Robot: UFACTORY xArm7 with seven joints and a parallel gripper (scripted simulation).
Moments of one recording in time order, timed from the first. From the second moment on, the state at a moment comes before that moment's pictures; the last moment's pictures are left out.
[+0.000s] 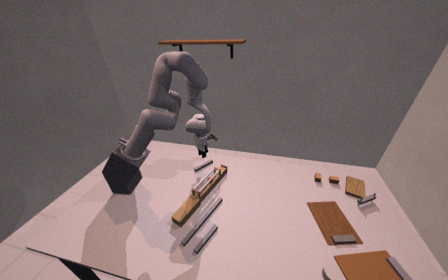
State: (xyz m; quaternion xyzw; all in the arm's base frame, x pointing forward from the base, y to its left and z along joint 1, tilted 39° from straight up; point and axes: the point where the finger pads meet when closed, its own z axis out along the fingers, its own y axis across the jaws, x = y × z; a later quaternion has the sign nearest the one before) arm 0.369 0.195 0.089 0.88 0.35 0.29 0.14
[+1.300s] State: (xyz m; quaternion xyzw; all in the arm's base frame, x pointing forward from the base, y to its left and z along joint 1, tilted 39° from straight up) arm 0.428 0.194 0.018 0.87 0.35 0.30 0.14
